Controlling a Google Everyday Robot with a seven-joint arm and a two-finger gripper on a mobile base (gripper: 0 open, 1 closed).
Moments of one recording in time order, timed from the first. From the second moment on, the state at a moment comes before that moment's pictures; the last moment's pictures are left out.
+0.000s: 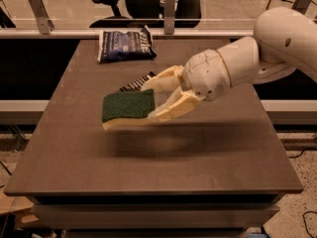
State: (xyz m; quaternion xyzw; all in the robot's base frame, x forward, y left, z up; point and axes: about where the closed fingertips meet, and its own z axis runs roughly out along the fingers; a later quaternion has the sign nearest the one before) arm 0.462 0.003 0.915 -0.67 0.50 0.39 0.39
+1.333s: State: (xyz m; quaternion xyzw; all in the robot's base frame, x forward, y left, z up) arm 0.543 -0.061 0.920 -0.62 0.54 0.38 0.42
